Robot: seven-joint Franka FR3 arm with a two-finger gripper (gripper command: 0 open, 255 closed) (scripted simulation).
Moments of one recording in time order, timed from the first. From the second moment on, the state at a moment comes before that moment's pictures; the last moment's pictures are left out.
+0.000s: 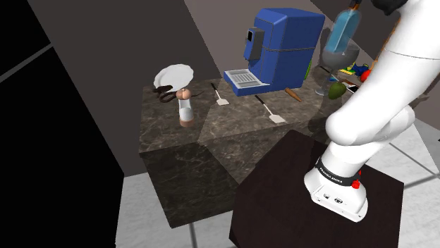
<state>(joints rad) -0.51 0.04 -0.68 -1.25 0.14 1.31 -1.02</state>
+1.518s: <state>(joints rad) -0.50 -0.05 -0.68 -1.63 0.08 1.62 -1.05</state>
